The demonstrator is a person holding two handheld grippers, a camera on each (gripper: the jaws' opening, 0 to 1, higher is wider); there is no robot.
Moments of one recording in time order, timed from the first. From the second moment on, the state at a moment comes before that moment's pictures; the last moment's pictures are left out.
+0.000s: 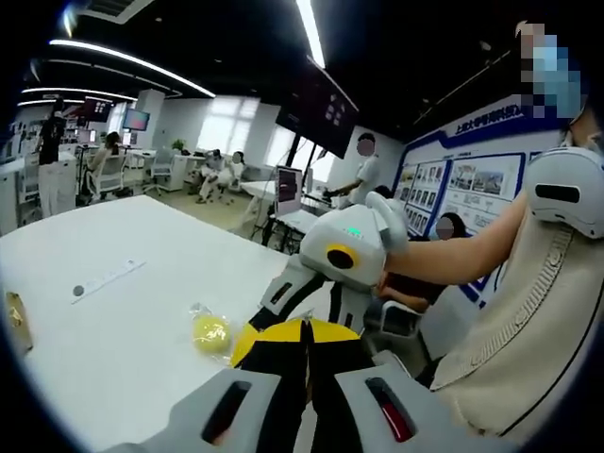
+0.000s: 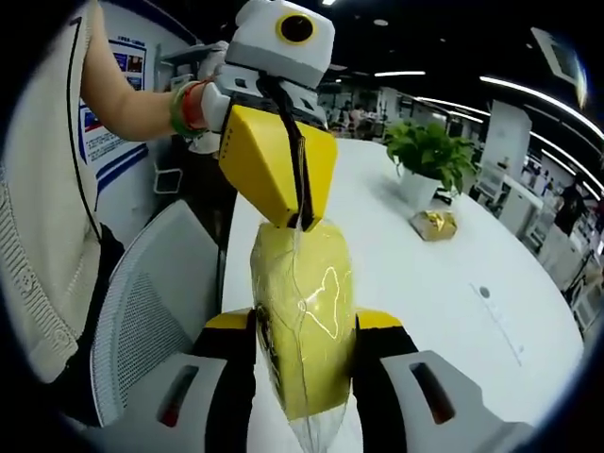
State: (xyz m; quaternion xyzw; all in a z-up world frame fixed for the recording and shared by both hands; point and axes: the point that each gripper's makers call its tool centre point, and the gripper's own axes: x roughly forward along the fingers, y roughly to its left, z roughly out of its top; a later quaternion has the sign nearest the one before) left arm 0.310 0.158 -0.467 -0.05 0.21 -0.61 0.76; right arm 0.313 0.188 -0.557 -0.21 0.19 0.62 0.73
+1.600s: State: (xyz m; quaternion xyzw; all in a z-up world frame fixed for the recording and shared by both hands) left arm 0.390 0.160 -0.582 -0.18 0.29 -0.47 0.81; right arm 0.240 0.023 -0.583 0.03 0.14 0.26 0.96
